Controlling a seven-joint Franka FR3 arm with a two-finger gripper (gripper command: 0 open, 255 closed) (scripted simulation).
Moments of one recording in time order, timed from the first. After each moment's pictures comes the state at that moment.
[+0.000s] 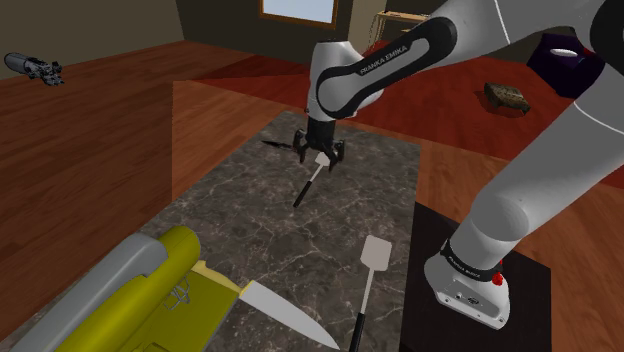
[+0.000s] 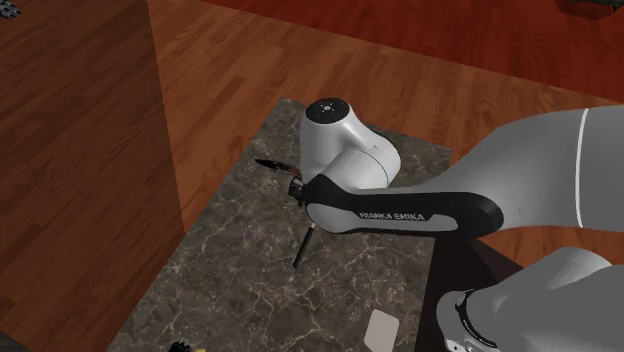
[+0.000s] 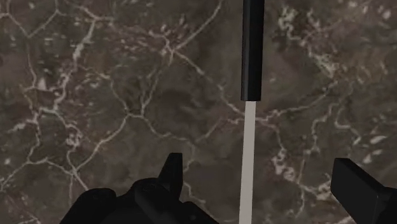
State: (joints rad) arm -0.26 -0.15 0.37 -2.41 0.15 2.26 1.32
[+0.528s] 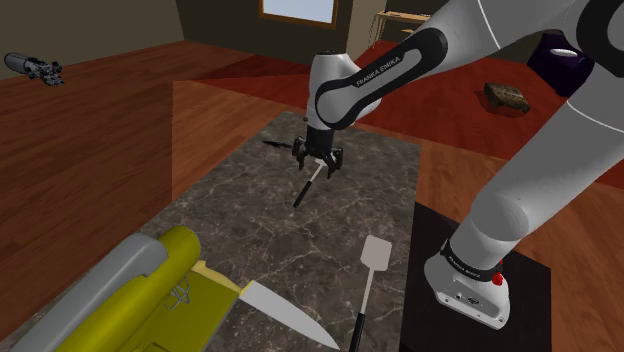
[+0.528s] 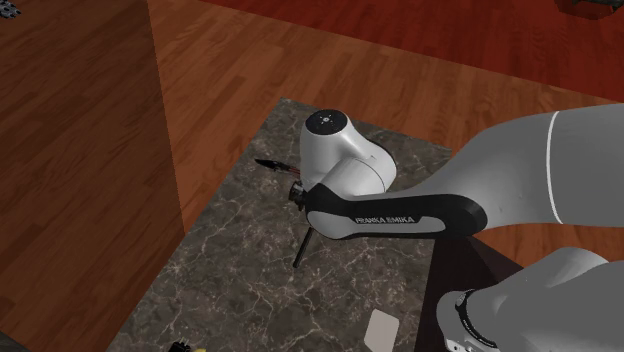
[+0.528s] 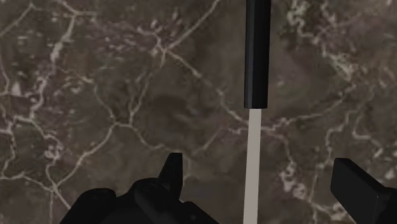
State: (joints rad) arm -0.26 -0.10 0.38 -2.44 0.14 2.33 1.33
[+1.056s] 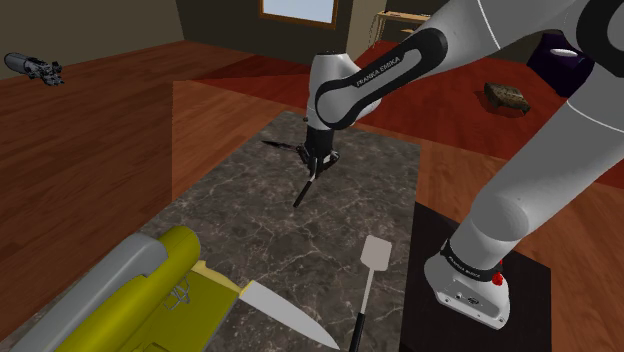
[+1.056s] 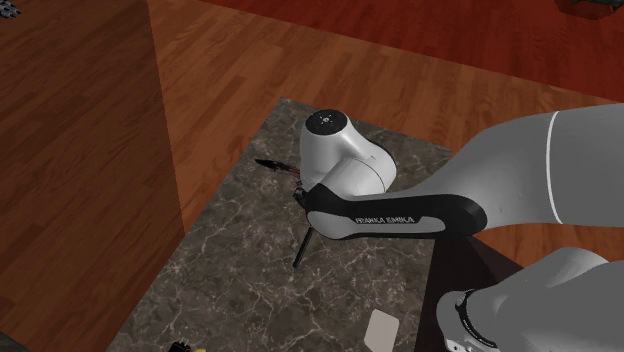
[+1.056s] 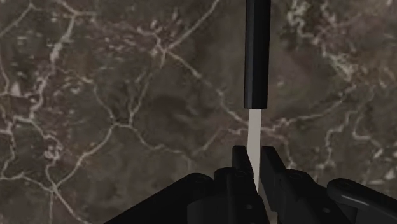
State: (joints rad) arm -0.26 -0.10 0.38 -2.44 0.14 2.33 1.33
